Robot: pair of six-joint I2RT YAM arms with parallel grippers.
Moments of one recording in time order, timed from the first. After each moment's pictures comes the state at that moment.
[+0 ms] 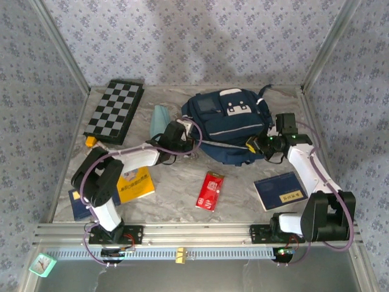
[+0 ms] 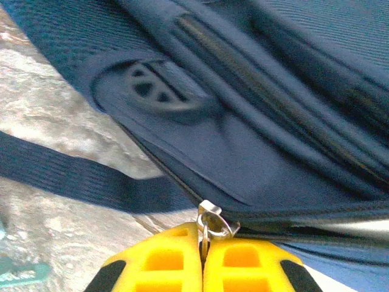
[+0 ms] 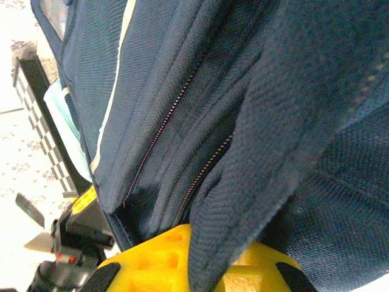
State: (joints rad) left arm -0.66 1.74 0.99 0.03 0.01 -0.34; right arm 0.02 1.27 0.94 -0.66 -0.55 0.85
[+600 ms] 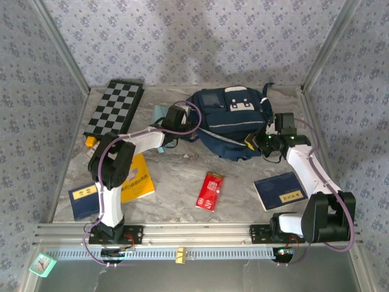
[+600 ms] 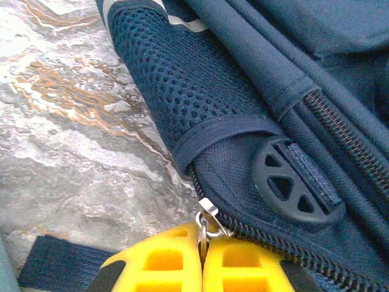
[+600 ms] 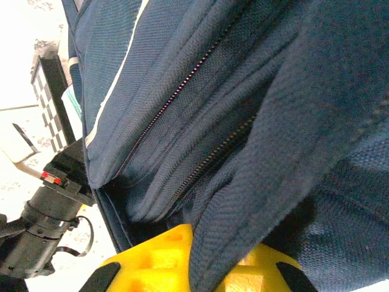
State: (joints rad) left arm -0.56 1.96 1.27 -0.05 0.00 -0.39; right arm 0.07 1.28 0.93 -0.55 -0.51 0.87
